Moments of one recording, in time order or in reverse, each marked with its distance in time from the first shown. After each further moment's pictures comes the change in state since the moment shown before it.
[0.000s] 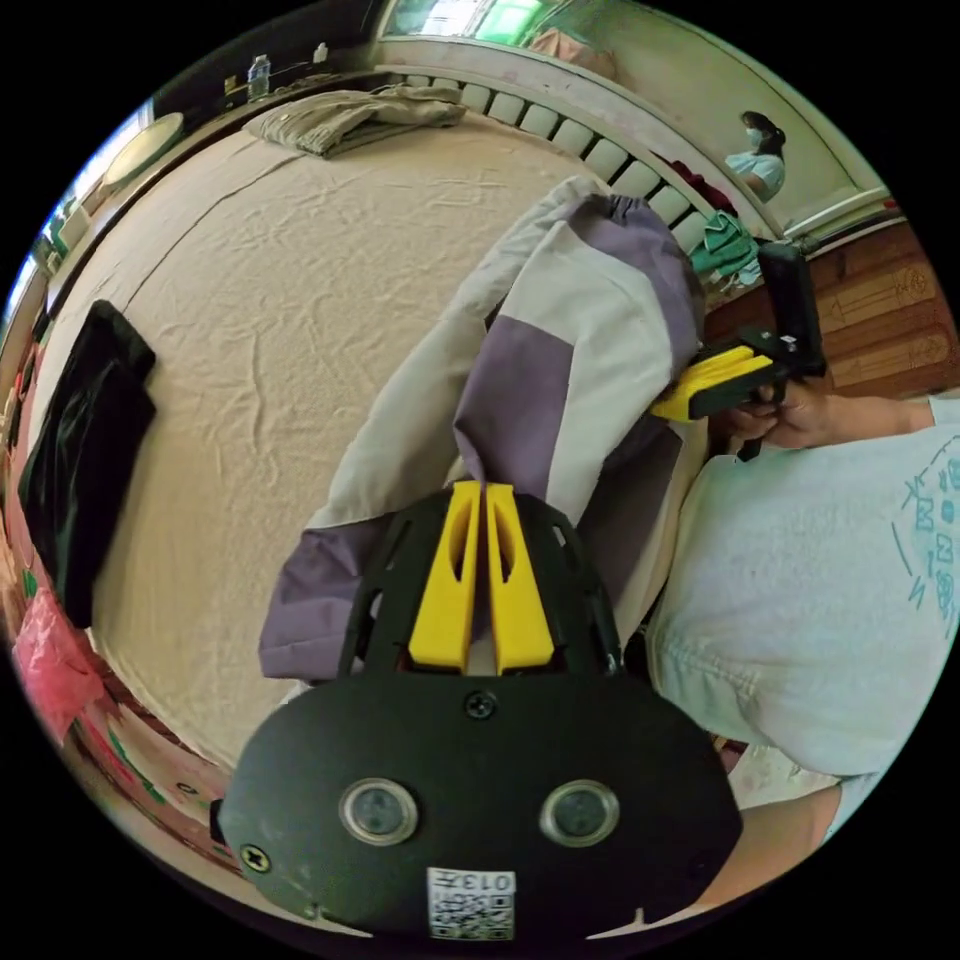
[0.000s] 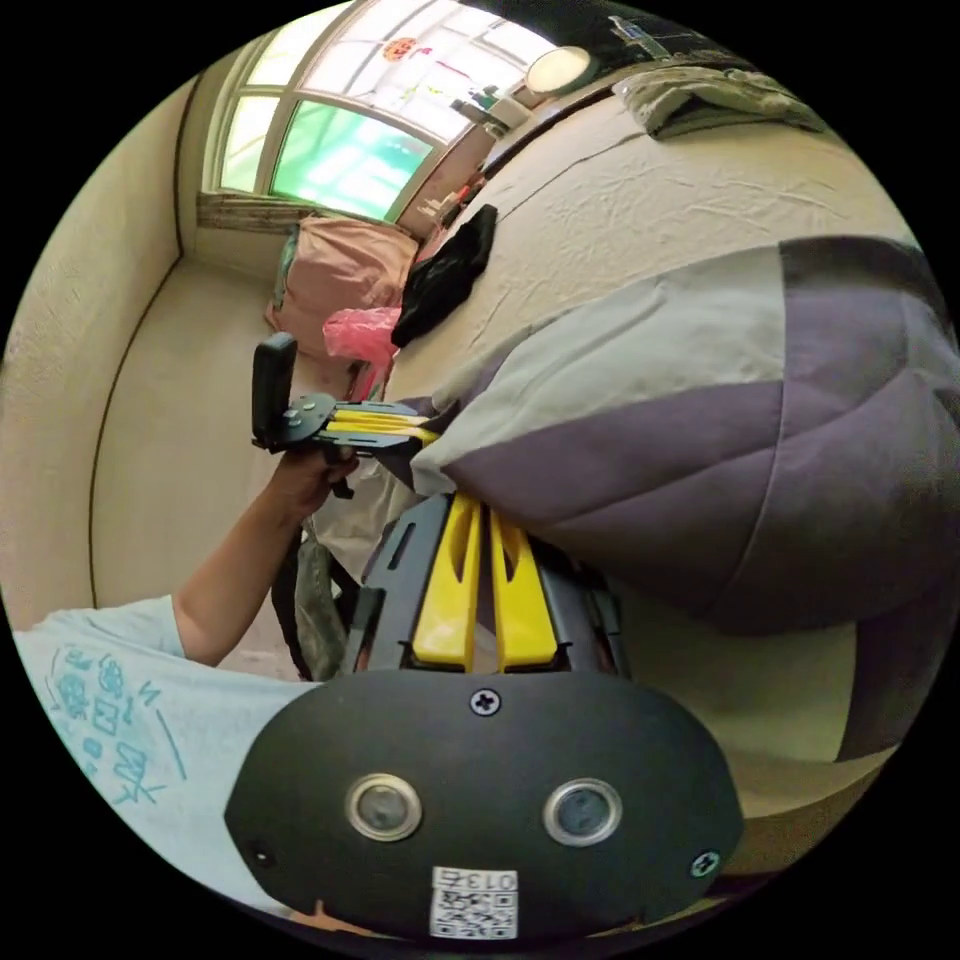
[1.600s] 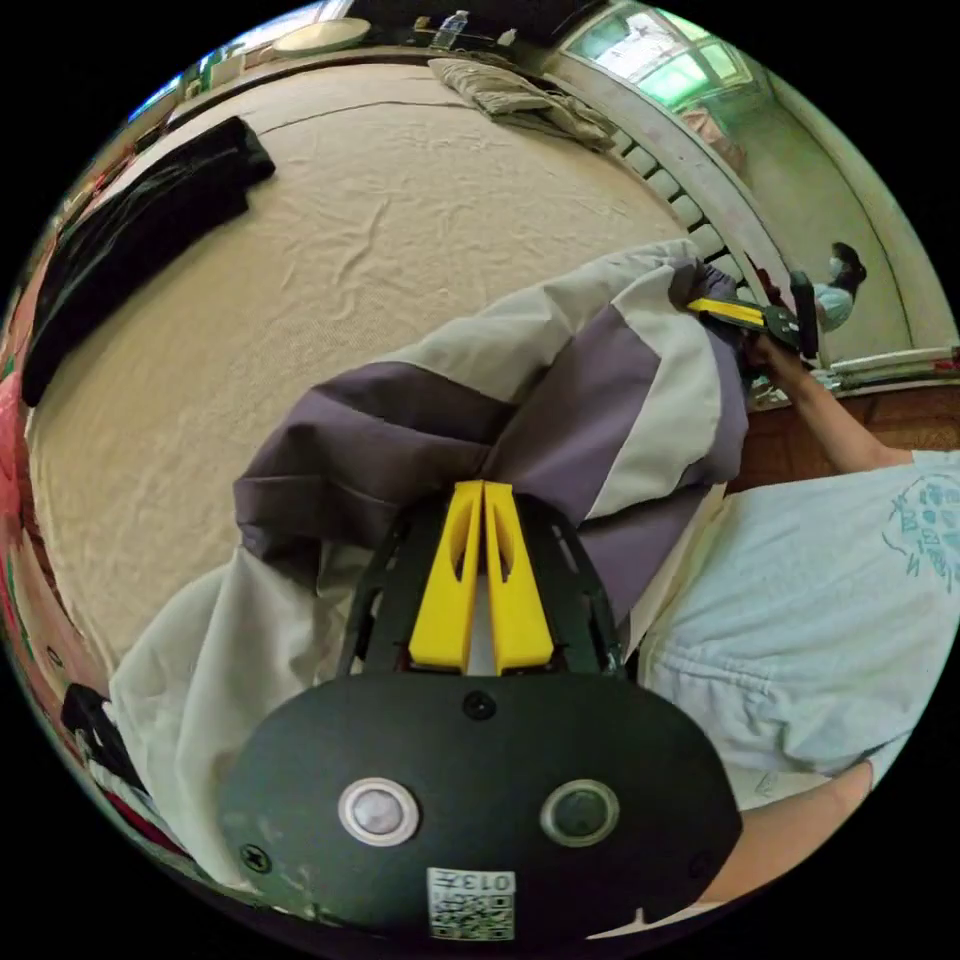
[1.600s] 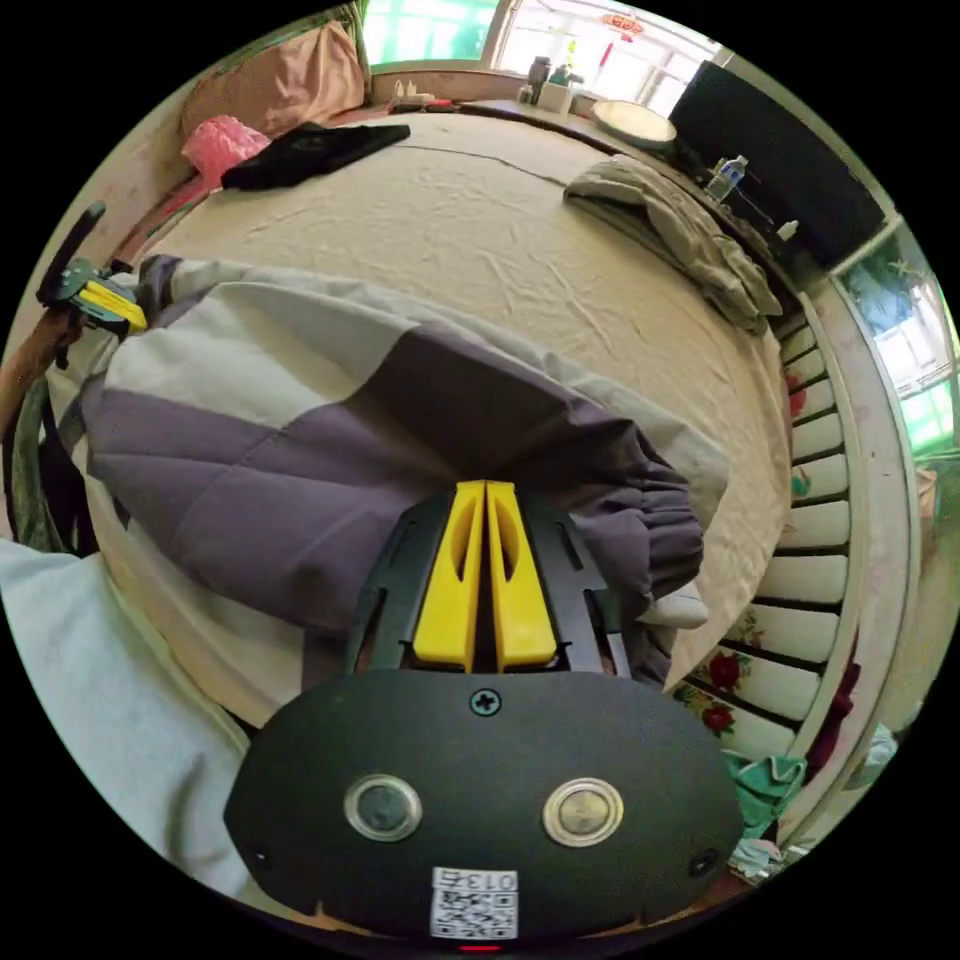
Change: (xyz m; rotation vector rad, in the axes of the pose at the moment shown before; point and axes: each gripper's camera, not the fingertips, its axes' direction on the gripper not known) left arm -0.005 0.084 0.051 0.067 0.054 -0.332; right arm 0.063 -0.030 -0.008 -0.205 0.777 -0.335
